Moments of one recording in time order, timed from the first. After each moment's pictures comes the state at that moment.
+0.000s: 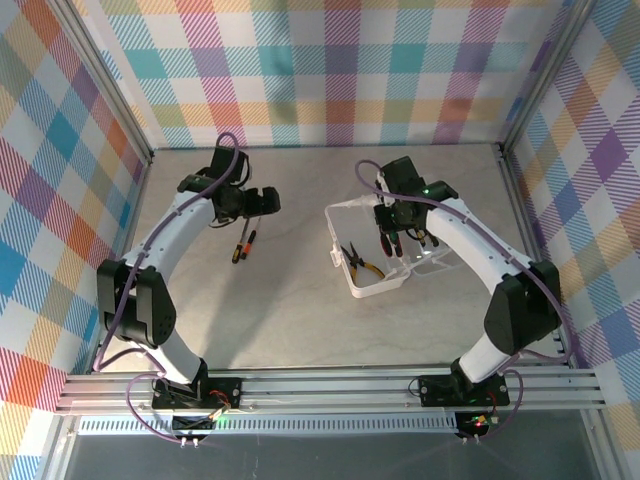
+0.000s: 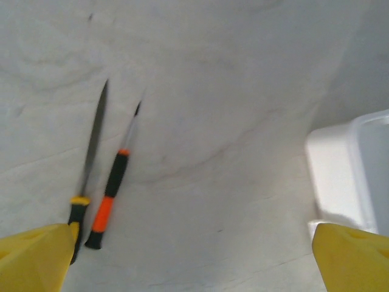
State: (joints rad) left arm -0.26 1.65 1.43 -0.80 0.06 -0.38; right arm 0.47 1.61 1.39 -0.85 0.09 0.15
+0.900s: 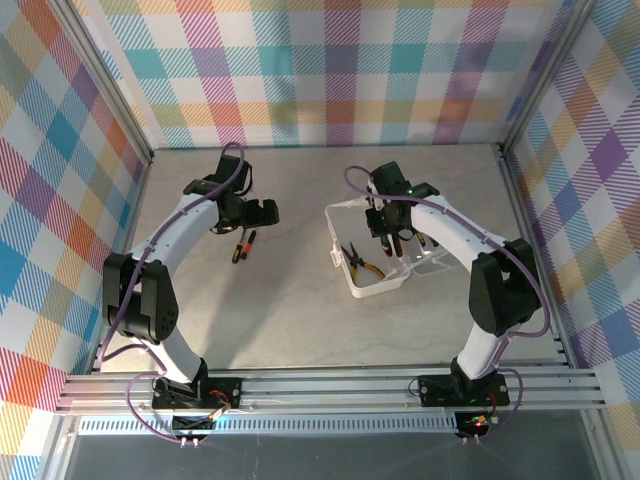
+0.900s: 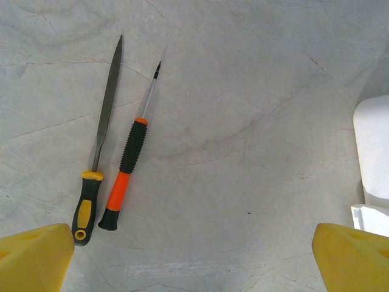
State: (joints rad) left arm -0.25 1.68 1.39 -0.82 0.04 -0.37; right arm 0.47 1.74 1.38 -0.75 0.07 0.16
